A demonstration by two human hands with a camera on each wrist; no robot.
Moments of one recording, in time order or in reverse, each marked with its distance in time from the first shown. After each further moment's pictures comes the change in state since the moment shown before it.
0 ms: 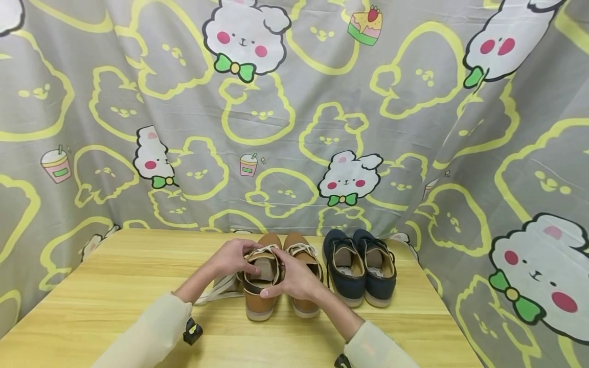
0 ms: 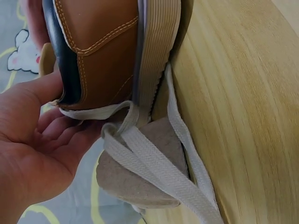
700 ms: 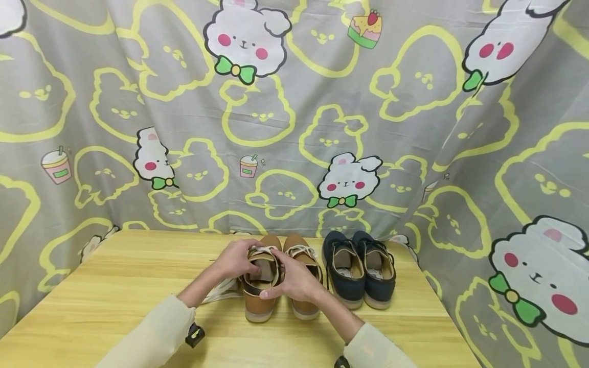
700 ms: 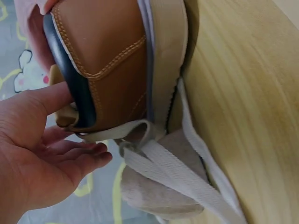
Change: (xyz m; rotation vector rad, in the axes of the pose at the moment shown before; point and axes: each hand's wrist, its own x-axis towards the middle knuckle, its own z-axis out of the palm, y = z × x) left_hand -0.003 0.021 0.002 0.099 0.062 0.030; right_hand -0.001 -0.002 -0.002 0.010 -0.011 -0.011
